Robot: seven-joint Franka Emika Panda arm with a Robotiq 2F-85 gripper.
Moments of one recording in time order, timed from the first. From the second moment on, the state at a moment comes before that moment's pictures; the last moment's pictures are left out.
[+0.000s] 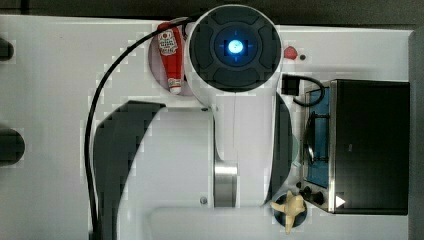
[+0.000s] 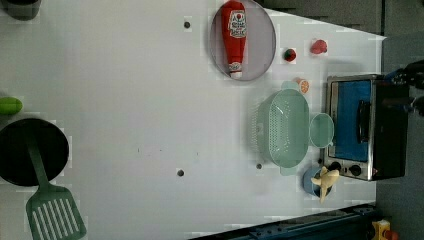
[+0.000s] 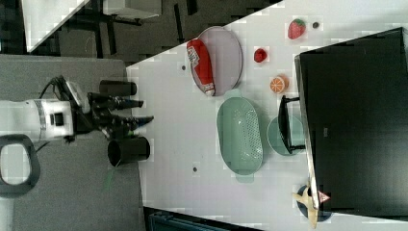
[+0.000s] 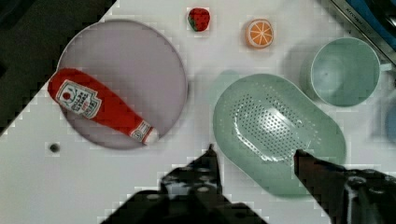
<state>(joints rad) 0.02 -0.03 -0.01 -1.80 -0.02 0.20 0.08</state>
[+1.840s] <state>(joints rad) 0.01 0.30 0.00 -2.48 -0.01 1.23 0.68</state>
